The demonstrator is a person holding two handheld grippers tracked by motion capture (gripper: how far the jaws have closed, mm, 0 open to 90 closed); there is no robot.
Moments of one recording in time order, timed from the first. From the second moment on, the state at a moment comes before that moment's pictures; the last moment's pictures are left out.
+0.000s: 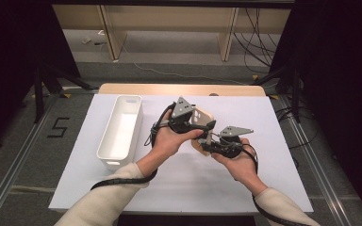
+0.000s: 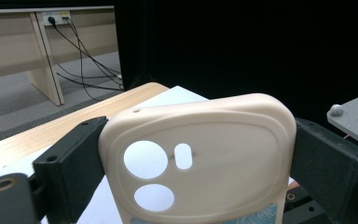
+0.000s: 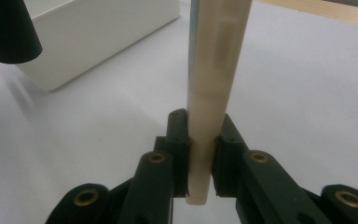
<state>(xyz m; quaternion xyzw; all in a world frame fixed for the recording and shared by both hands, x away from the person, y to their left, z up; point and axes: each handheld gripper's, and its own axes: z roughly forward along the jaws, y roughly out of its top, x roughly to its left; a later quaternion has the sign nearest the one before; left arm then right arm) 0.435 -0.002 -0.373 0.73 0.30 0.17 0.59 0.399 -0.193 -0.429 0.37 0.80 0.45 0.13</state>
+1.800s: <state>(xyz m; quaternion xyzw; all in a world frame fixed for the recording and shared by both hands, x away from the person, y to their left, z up) 0.438 0.043 -0.346 0.72 0.30 0.21 0.59 0.385 -0.224 -0.424 0.32 0.78 0.52 0.15</state>
